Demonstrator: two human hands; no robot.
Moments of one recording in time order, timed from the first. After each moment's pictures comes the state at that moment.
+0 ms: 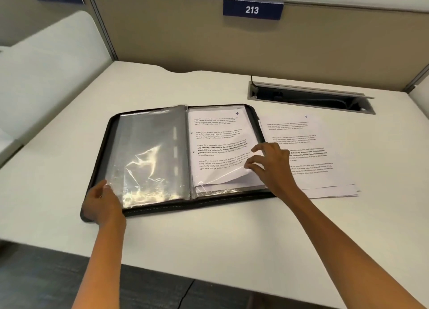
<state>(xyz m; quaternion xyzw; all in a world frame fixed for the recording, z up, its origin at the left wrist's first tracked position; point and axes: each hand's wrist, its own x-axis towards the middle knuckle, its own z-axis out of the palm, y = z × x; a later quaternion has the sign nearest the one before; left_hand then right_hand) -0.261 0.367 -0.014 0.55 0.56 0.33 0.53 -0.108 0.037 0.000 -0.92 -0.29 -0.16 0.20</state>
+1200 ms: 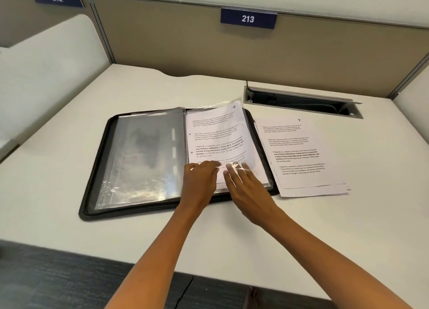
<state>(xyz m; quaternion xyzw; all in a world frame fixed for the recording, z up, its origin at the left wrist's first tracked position) -0.200 0.225 0.000 0.93 0.00 0.24 0.27 -0.180 0.065 -0.004 -0.88 -0.42 -0.15 -0.17</state>
